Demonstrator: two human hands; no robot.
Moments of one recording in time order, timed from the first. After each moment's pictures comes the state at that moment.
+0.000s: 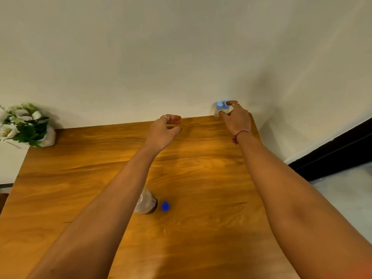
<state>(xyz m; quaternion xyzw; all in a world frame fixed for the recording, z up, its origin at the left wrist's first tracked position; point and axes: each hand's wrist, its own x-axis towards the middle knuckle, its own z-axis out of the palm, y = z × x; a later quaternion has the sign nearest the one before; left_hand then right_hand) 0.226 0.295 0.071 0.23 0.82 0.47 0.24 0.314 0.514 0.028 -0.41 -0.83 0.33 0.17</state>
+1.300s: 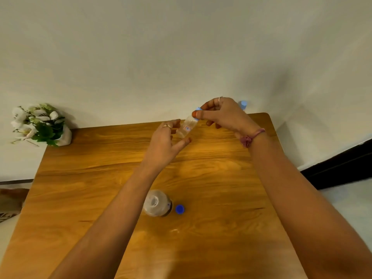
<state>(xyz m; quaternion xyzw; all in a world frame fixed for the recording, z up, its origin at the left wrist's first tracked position) 0.224 0.253 0.067 0.31 0.86 0.38 0.13 0.288 0.435 0.112 -0.24 -0.79 0.56 0.03</state>
